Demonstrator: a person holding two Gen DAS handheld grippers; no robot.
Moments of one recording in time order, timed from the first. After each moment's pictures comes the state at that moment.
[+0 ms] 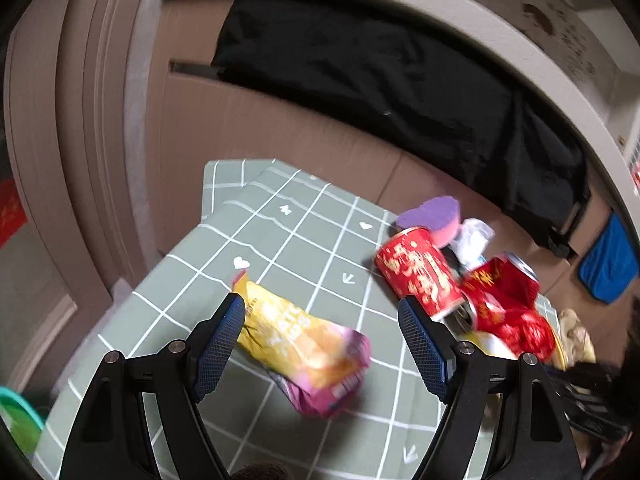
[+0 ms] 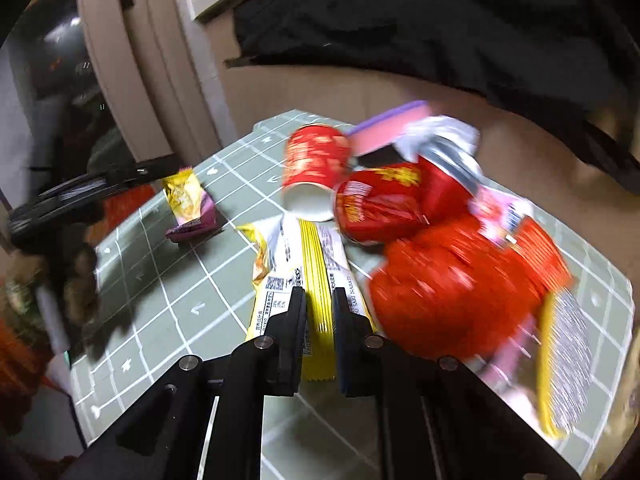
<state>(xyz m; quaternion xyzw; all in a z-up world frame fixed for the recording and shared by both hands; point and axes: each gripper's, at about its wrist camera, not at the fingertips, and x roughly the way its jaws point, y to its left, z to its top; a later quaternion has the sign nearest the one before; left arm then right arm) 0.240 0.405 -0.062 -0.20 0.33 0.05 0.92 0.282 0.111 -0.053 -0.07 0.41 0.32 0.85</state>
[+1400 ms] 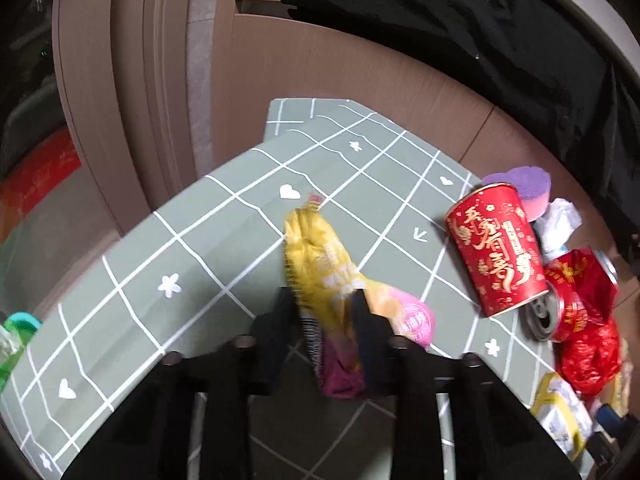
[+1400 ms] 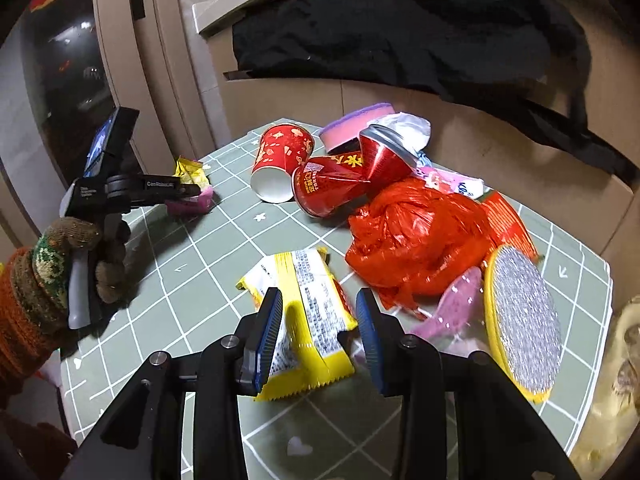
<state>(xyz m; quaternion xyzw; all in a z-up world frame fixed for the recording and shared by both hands) 0.255 0.387 -0.107 -0.23 0.40 0.17 0.87 0.268 0.066 -0.059 -0.09 0.38 0.33 0.86</state>
